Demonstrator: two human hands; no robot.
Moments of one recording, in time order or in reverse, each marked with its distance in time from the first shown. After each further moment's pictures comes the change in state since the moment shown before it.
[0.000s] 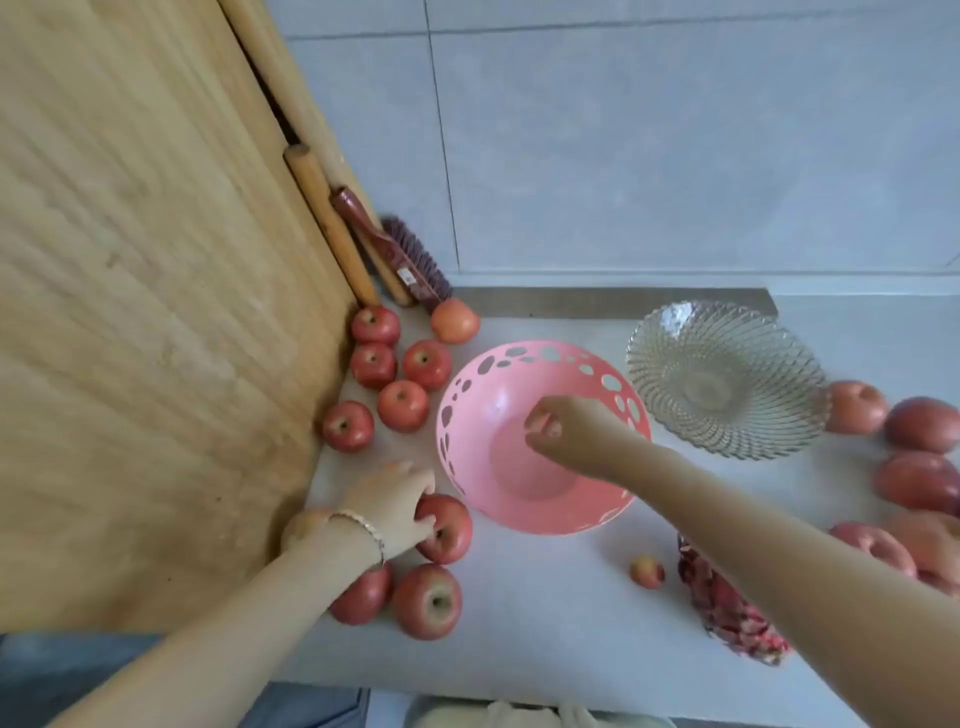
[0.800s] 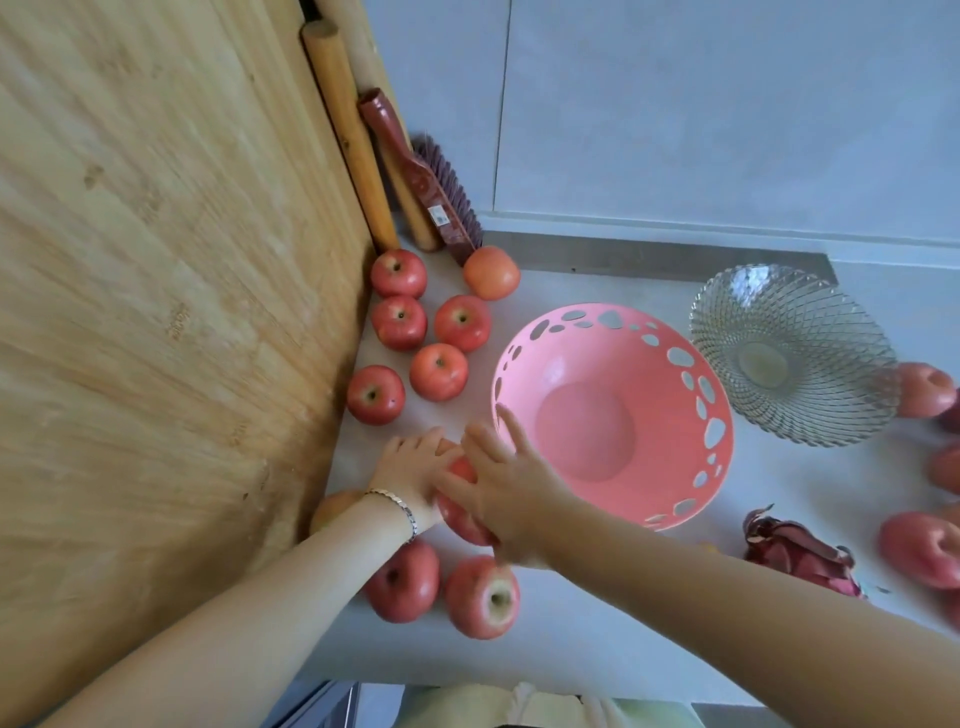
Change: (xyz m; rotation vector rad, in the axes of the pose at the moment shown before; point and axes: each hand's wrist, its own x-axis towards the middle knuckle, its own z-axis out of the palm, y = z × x) left_hand 0.051 -0.072 0.054 0.095 -0.028 0.041; right_hand 0.035 -0.064 0.123 -0.891 -0.124 -0.533
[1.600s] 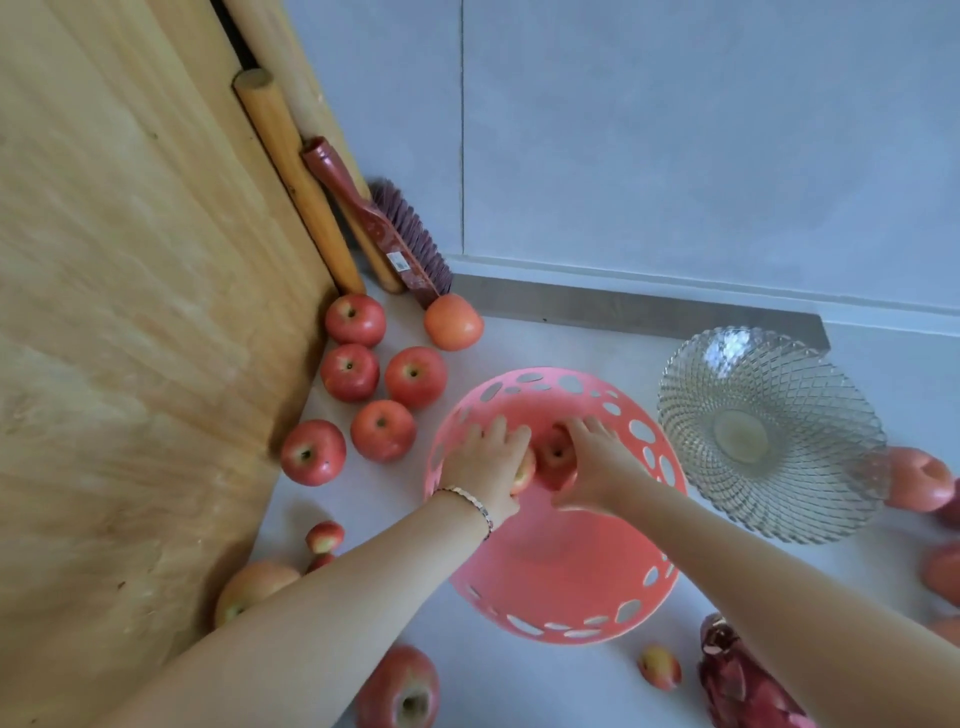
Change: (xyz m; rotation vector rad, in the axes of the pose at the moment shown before) left_hand 0.091 0.117 -0.053 -0.034 0.072 -0.001; right_hand -0.018 0.181 0.074 0.717 -0.040 0.606
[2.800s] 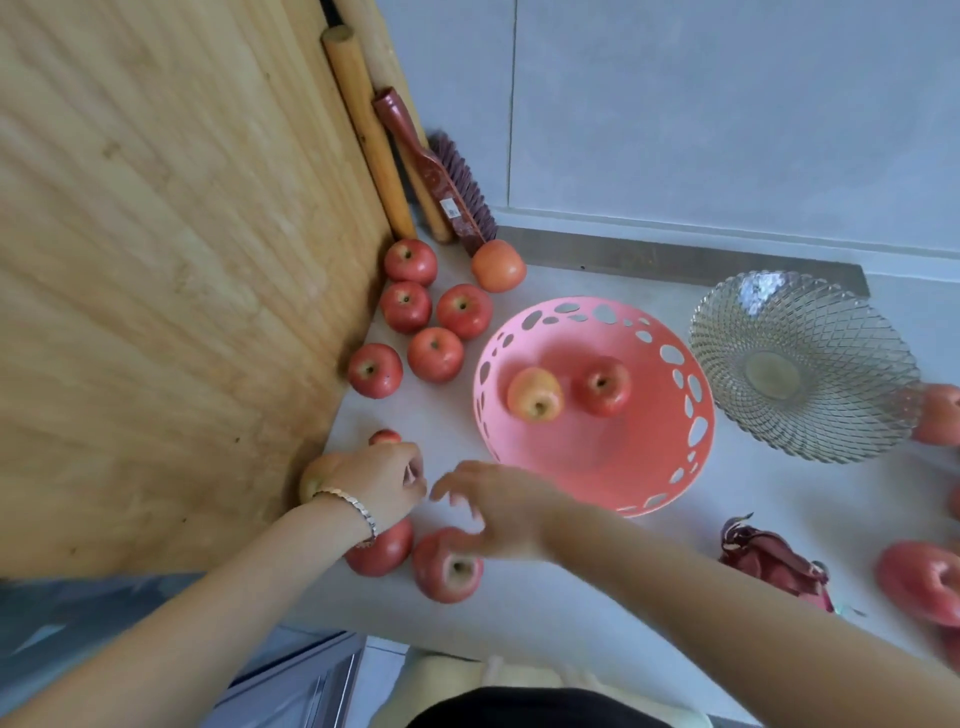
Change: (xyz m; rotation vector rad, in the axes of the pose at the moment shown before) left_hand -0.151 -0.080 -0.007 -0.221 -0.078 -0.308; right_hand -0.115 -0.124 0.057 0.014 -0.235 -0.580
